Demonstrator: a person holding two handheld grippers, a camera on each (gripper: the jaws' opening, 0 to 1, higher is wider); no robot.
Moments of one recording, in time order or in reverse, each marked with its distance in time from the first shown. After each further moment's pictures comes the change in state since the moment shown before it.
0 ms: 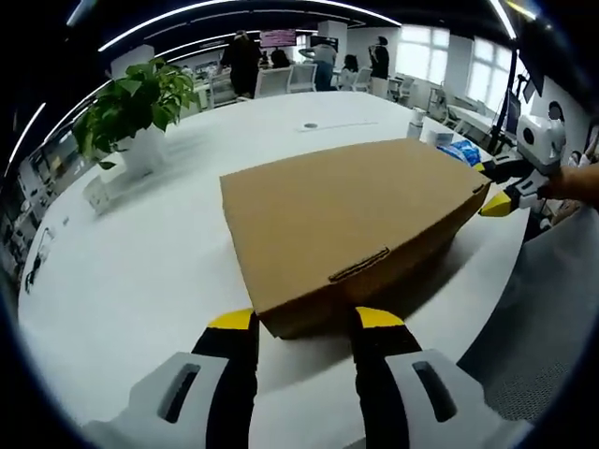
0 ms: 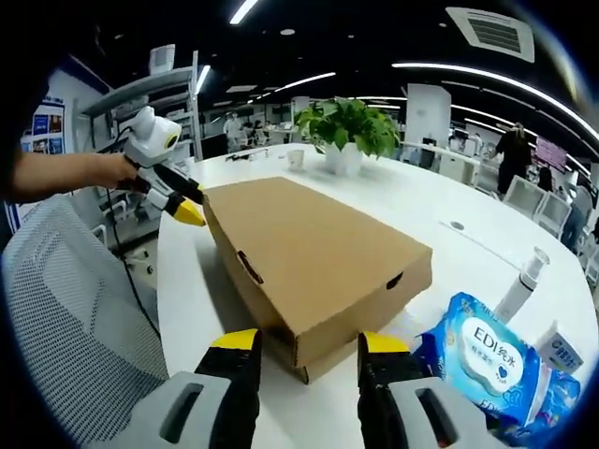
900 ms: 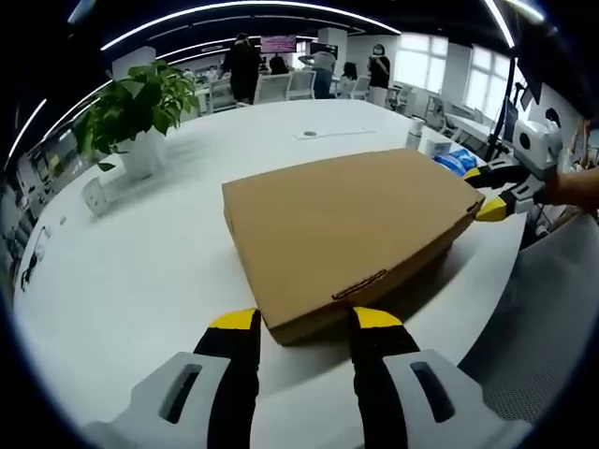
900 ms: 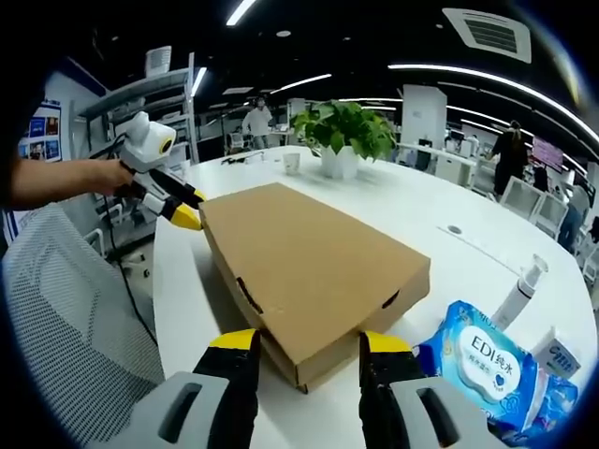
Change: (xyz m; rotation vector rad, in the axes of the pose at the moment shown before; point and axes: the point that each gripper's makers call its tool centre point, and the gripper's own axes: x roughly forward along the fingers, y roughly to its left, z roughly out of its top) left arm 0.001 0.001 0.009 -0.014 -0.032 -0.019; right arm 0.006 0.000 0.010 -0.010 -0.011 -0.018
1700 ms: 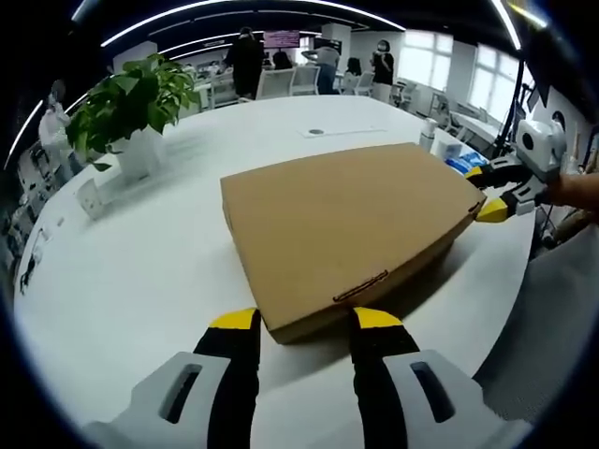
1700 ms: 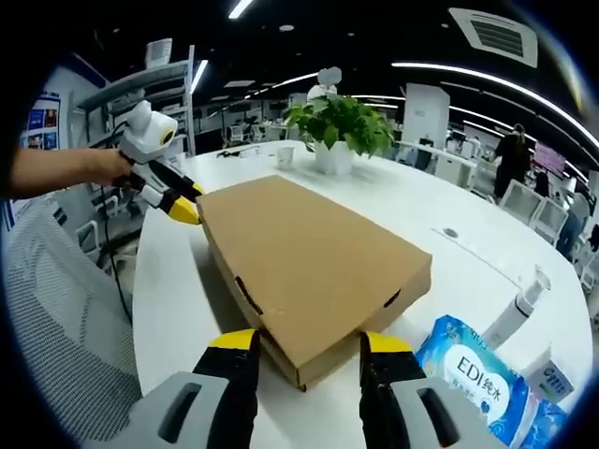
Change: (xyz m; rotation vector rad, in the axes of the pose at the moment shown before) left arm 0.025 0.010 0.019 -0.012 0.015 0.009; right arm 0.020 -0.034 0.008 -0.025 0.023 -0.010
